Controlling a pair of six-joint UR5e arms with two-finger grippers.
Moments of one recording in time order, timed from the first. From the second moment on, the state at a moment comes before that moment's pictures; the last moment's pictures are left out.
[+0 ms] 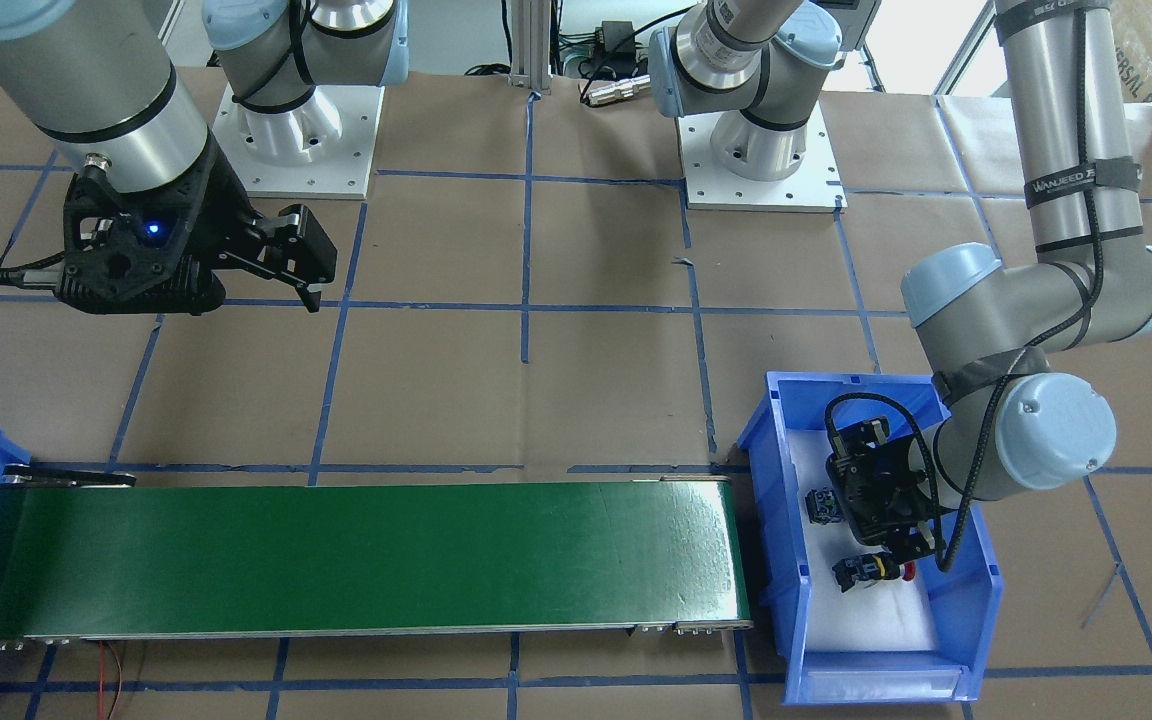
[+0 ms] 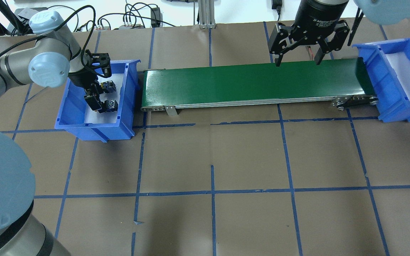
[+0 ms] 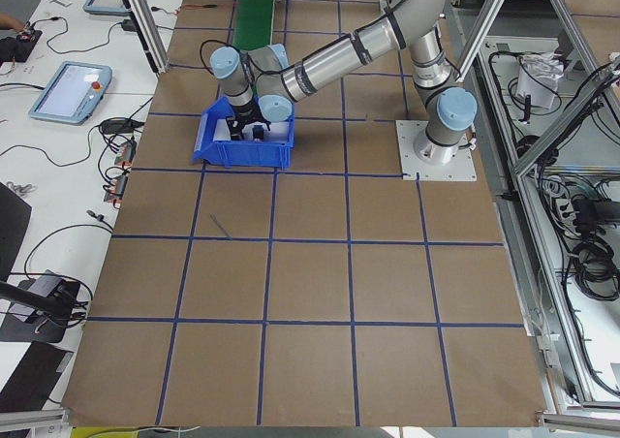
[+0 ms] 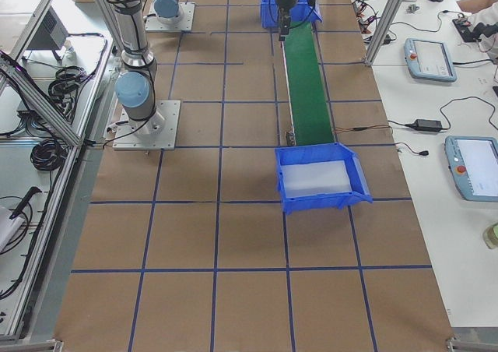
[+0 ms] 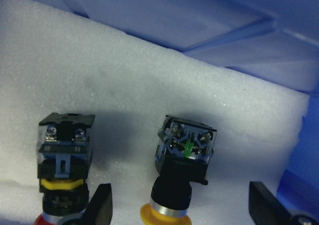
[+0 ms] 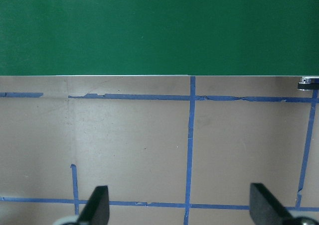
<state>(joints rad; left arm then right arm) -1.36 -2.08 -1.58 -1.22 1.57 1.48 1.61 -1.42 1.39 -1.50 -1.53 0.01</state>
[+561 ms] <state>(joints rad) -1.36 -2.10 -1.60 -1.19 1.57 1.48 1.61 -1.42 1.38 -1.50 -1.53 0.01</state>
